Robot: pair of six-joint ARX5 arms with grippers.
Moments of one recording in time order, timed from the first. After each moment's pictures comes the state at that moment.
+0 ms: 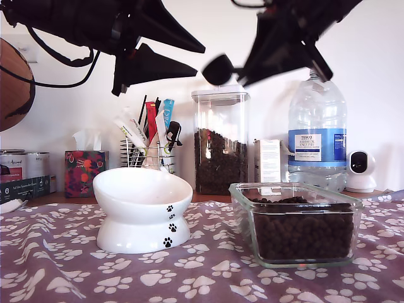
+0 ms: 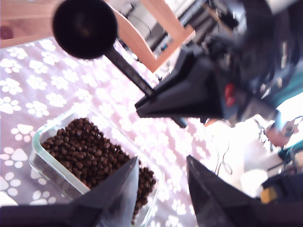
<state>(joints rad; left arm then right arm) -0.47 1.47 1.00 0.02 0.87 -0.29 0.36 1.54 1.34 -0.72 -0.70 0.13</state>
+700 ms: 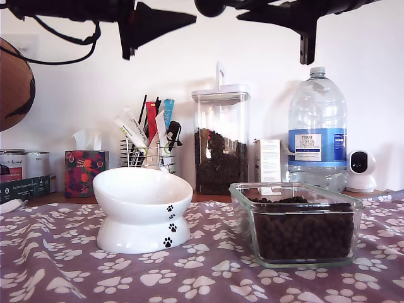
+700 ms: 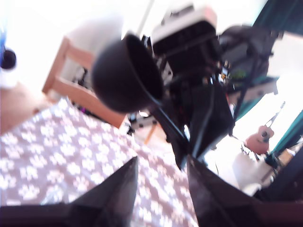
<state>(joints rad) -0.42 1.47 0.99 0.45 1.01 -0.46 0.26 1.54 1.34 -0.74 -1.24 -0.13</state>
